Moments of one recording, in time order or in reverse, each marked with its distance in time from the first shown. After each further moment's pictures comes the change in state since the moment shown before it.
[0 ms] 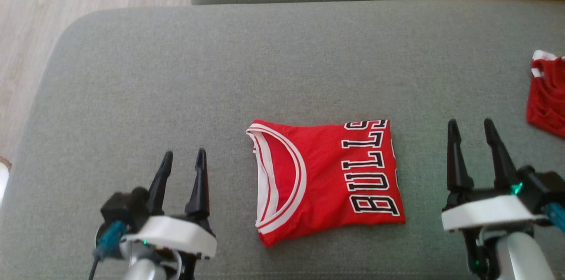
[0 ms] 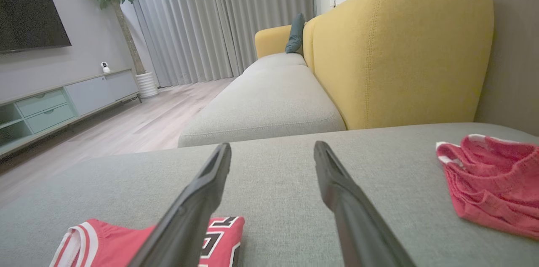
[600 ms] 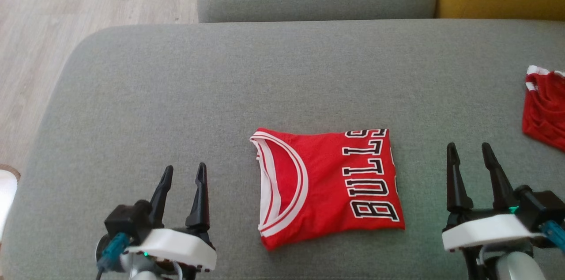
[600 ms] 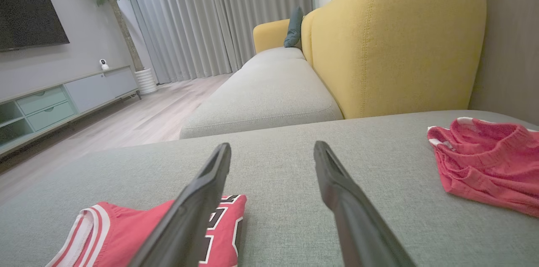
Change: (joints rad) left arm 0.050 -0.017 0.024 0.016 0.045 -0.020 0.000; right arm 0.069 0.002 -0.004 0.012 0.011 0.000 0.002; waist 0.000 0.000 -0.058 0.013
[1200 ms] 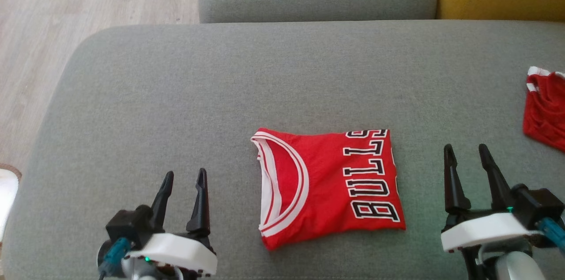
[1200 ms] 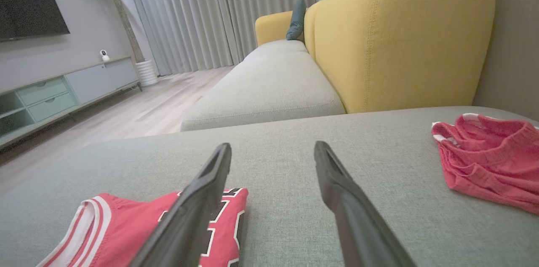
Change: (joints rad) left arm 0.018 -0.016 0.014 0.009 0.010 -0.010 0.000; right arm 0.001 0.000 0.004 0.002 -0.005 0.000 0.021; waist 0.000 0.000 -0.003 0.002
